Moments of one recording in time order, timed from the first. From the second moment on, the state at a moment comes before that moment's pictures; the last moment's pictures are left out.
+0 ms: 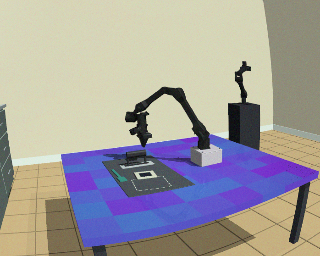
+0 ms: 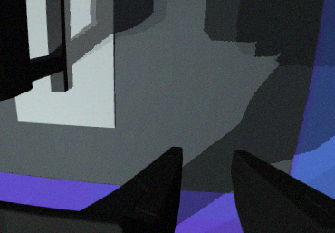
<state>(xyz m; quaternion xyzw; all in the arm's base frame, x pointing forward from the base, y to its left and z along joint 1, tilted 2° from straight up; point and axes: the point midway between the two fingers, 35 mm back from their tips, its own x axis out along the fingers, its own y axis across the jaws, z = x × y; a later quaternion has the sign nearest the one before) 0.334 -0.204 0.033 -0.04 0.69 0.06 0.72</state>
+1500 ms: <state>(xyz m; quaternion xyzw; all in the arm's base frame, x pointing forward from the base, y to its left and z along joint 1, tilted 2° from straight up) 0.393 -0.116 0.063 -0.05 0.69 0.06 0.72</state>
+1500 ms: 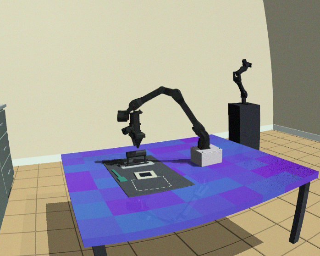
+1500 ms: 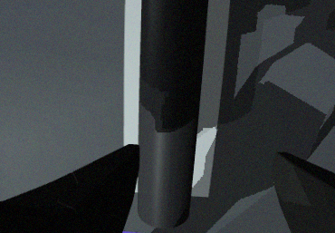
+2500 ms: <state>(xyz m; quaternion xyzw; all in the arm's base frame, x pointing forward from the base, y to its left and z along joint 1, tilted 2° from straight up) 0.402 -0.099 0.038 -0.04 0.69 0.06 0.72</state>
